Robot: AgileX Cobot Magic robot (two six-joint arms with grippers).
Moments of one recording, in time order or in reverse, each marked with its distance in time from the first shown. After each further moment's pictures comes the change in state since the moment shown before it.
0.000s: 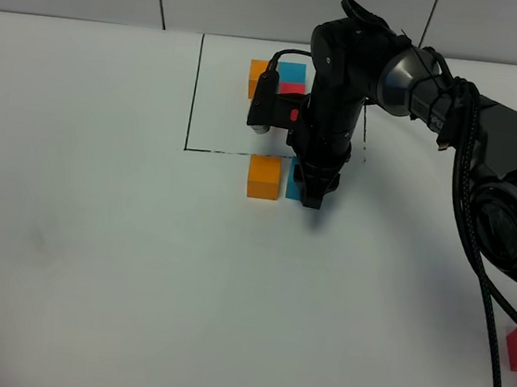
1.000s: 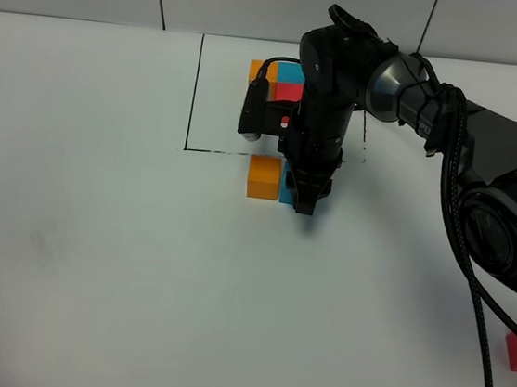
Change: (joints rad) left arm 0.000 0.000 0.000 0.000 0.000 0.000; right arm 0.024 0.026 -0.012 0.000 0.004 -0.005
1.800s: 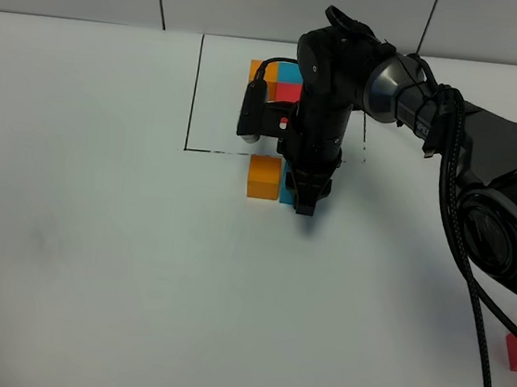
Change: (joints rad) left arm 0.000 0.000 0.000 0.000 0.000 0.000; right arm 0.003 0.000 0.000 -0.006 -0.006 -0.007
